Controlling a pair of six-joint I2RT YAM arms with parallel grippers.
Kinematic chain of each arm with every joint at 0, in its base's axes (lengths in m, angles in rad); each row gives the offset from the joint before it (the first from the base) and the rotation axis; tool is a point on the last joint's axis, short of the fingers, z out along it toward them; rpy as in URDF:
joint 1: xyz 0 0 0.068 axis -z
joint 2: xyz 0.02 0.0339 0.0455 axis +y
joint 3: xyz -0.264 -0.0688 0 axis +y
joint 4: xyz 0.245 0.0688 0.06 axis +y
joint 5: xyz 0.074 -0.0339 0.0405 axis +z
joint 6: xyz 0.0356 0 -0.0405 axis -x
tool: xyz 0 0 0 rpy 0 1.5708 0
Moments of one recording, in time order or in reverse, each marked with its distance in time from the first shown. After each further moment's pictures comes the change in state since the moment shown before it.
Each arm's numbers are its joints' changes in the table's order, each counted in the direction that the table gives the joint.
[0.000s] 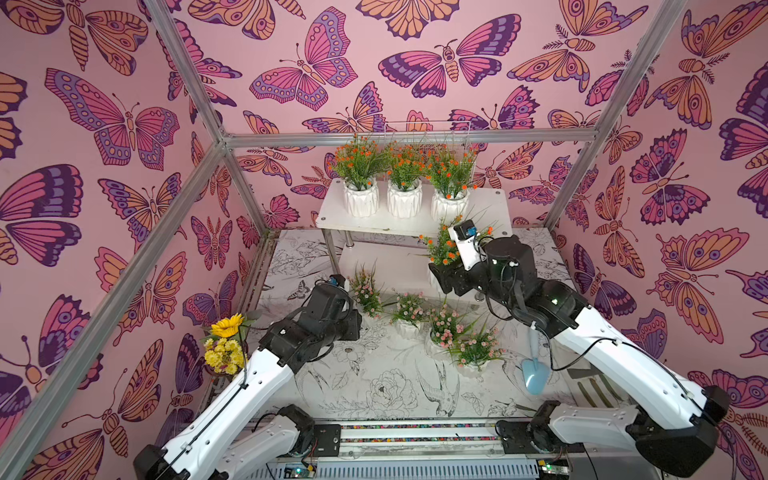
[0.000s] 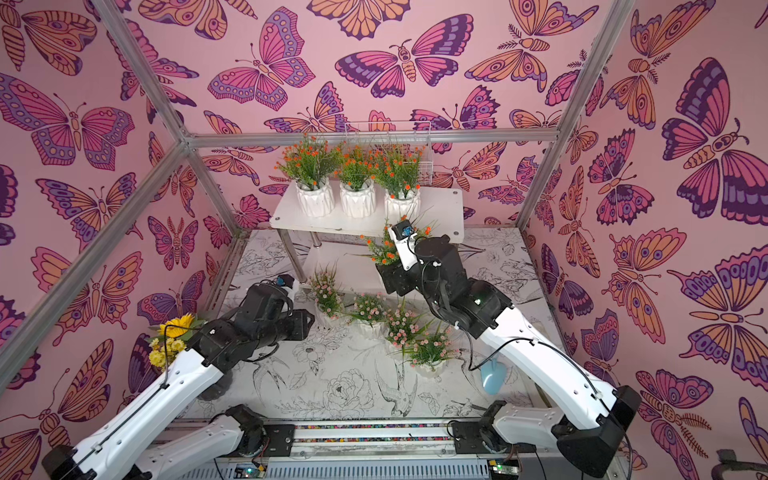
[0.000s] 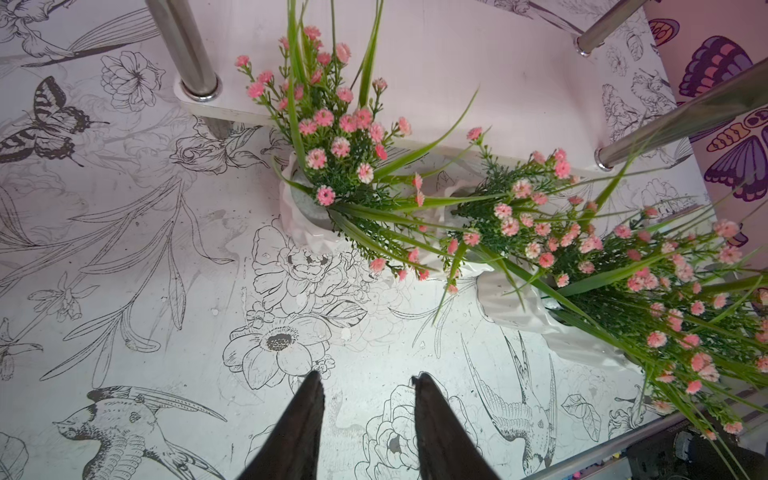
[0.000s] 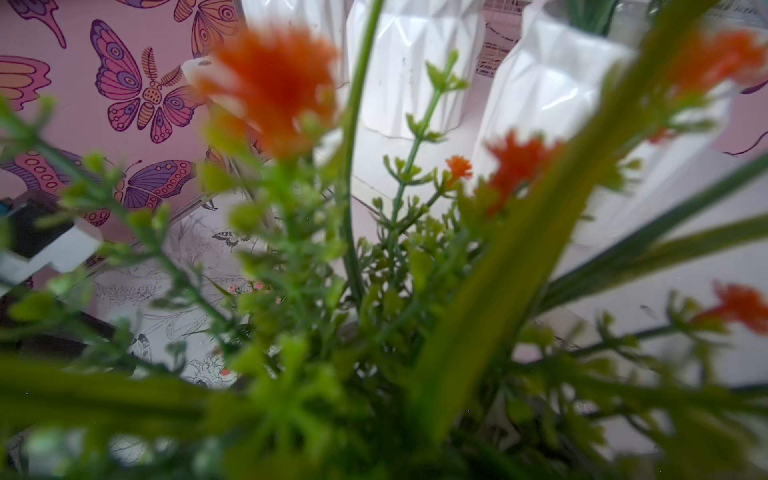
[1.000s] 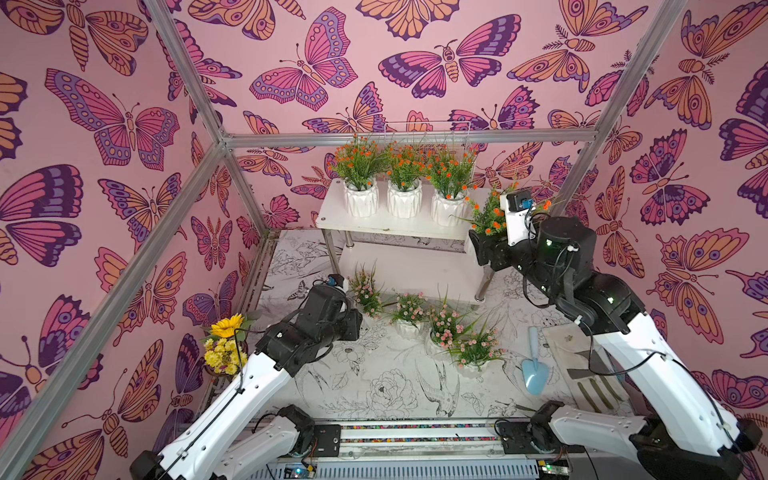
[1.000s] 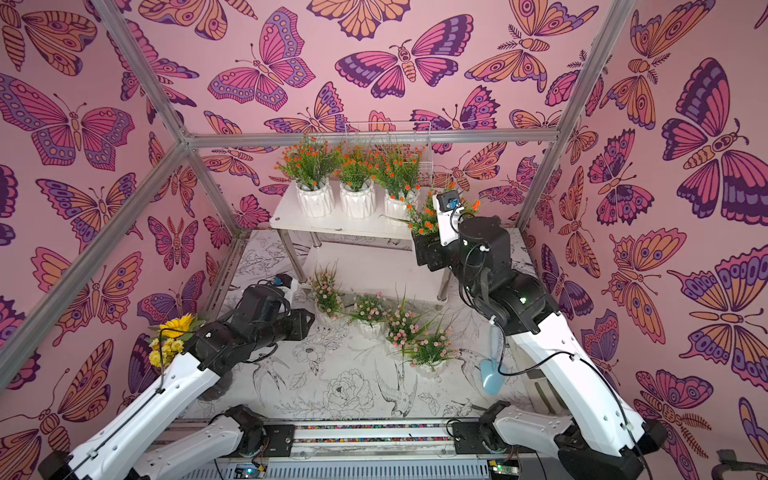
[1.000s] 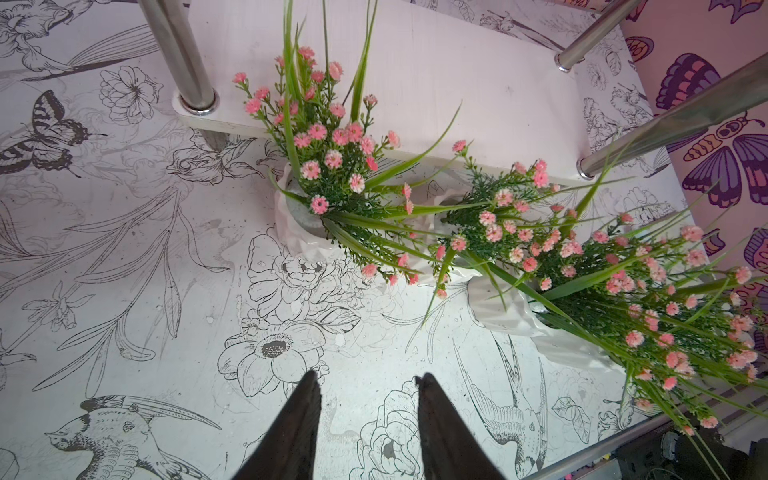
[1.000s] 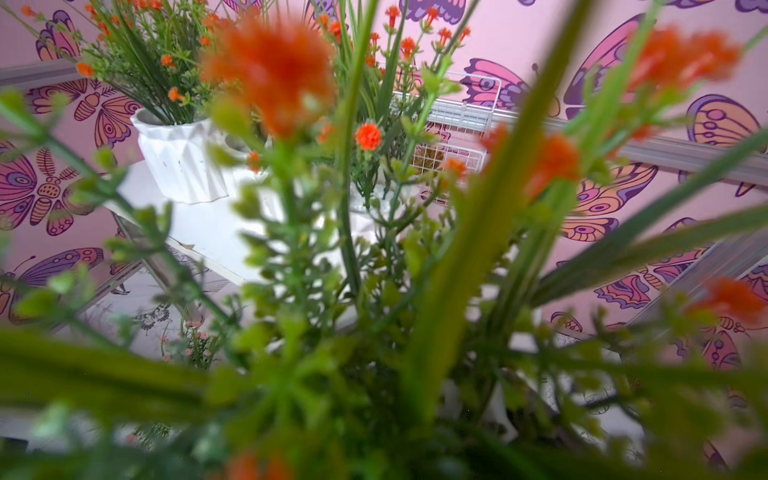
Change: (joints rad) left arm 0.000 -0.032 0.006 -0.008 -0.007 0.000; right arm 0.131 -0.047 -0.187 0.091 -0.115 0.044
